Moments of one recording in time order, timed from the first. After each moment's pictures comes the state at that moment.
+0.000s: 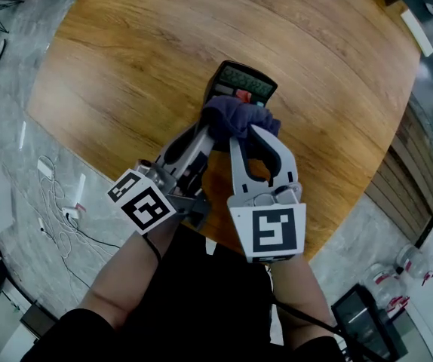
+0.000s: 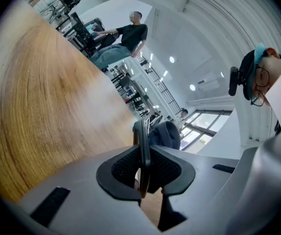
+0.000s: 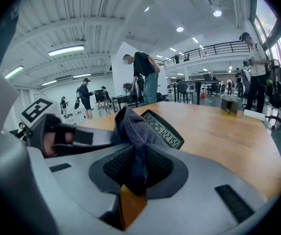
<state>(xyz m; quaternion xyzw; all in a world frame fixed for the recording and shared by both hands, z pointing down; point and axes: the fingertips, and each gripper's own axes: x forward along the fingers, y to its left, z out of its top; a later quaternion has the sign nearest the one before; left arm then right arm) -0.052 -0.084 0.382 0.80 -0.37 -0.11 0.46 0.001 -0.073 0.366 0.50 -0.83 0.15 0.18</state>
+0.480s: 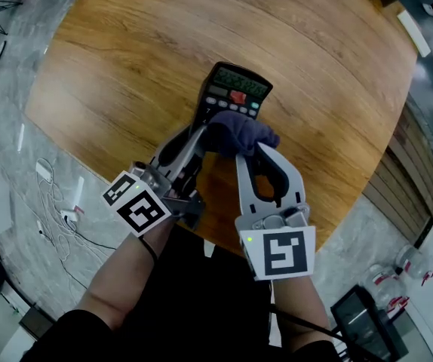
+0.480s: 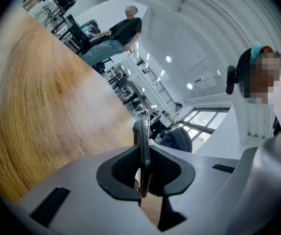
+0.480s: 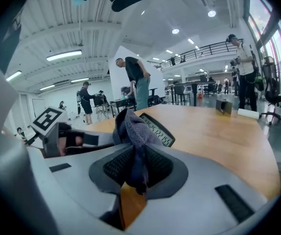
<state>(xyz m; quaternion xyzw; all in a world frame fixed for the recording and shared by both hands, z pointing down) -0.055 -0.084 0.377 0.81 -0.37 -0.11 0.44 0.018 -0.049 0.351 0.52 -0.82 0.18 0.16</state>
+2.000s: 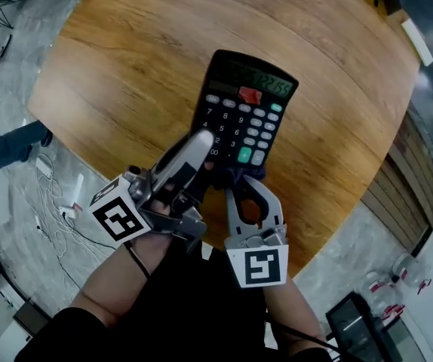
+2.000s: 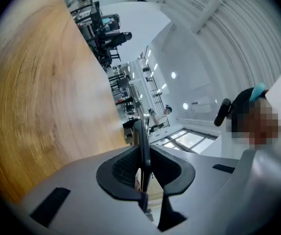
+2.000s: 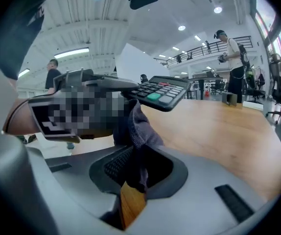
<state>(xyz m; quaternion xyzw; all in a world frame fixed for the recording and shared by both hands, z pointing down) -0.047 -0.087 0.325 0.76 -0.30 -0.23 0.52 -0.001 0.004 0.401 0.48 -0.84 0.17 0.19</state>
